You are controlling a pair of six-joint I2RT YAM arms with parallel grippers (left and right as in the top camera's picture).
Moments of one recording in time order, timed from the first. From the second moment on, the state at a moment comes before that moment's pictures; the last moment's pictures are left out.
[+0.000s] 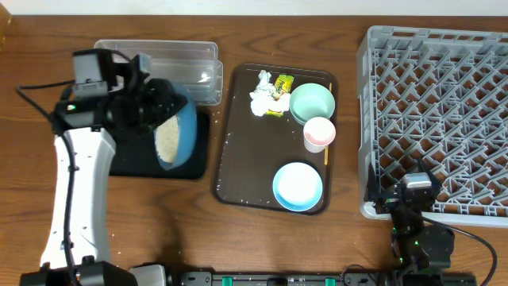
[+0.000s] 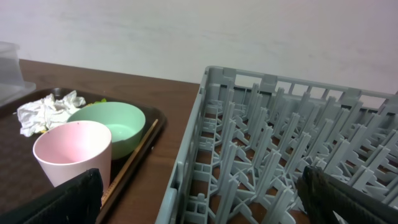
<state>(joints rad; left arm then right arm) 0.15 1.45 1.33 -0.91 0.69 -0.42 0.01 0.01 0.01 -0.07 -0.06 -0.10</state>
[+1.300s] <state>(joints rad) 0.49 1.53 1.12 -0.78 1.39 -0.22 0.01 0.01 0.01 -0.07 -0.06 -0.10</state>
